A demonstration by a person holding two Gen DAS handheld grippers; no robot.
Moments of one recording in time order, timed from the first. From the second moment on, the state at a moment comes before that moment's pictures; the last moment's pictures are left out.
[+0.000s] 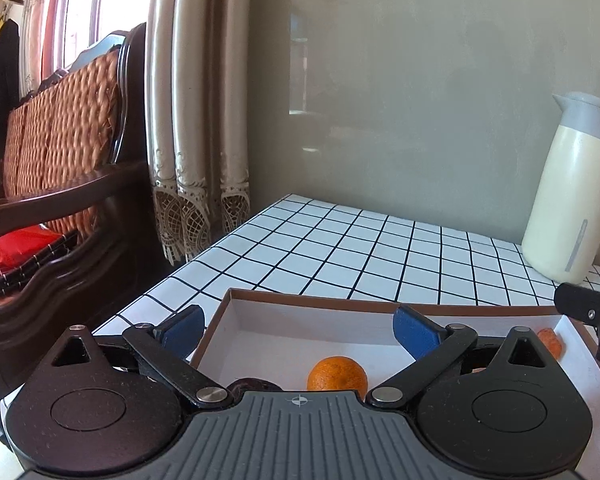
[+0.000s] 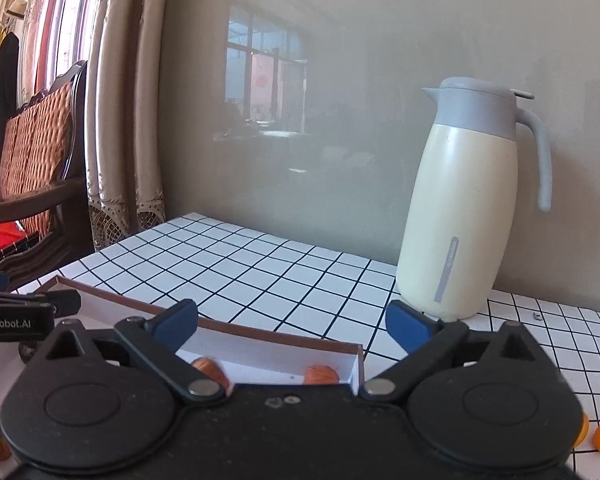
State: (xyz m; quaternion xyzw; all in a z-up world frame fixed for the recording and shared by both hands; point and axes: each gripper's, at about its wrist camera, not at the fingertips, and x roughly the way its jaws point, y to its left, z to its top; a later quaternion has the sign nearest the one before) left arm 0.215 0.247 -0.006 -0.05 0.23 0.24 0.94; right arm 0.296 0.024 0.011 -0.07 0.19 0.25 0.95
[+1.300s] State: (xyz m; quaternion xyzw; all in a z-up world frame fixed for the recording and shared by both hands) left arm 0.132 0.163 0.009 -0.05 0.19 0.19 0.96; right arm 0.209 -0.062 0.030 -0.07 0.17 0.22 0.96
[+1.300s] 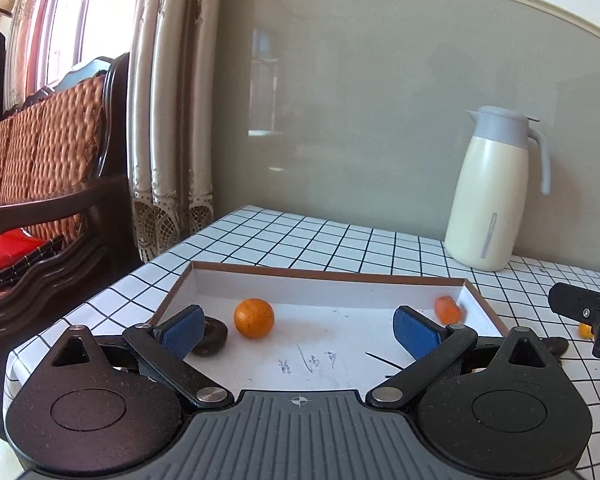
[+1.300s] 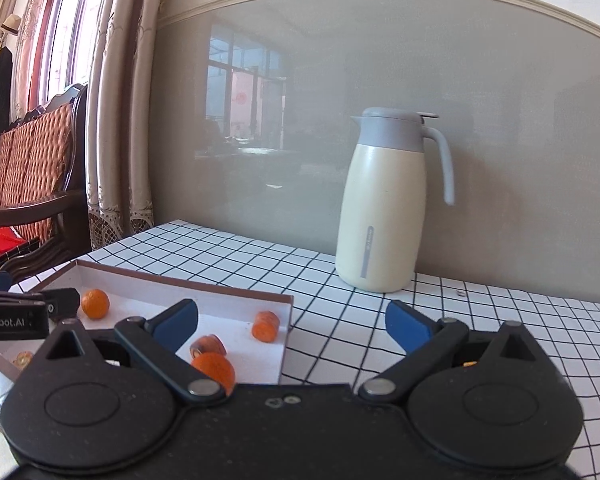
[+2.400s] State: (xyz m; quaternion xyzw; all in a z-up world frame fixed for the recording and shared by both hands) left arm 0.153 0.045 -0.001 0.00 0.20 0.06 0.98; right arm 0.221 -0.168 -0.037 -0.12 0.27 0.09 0.95
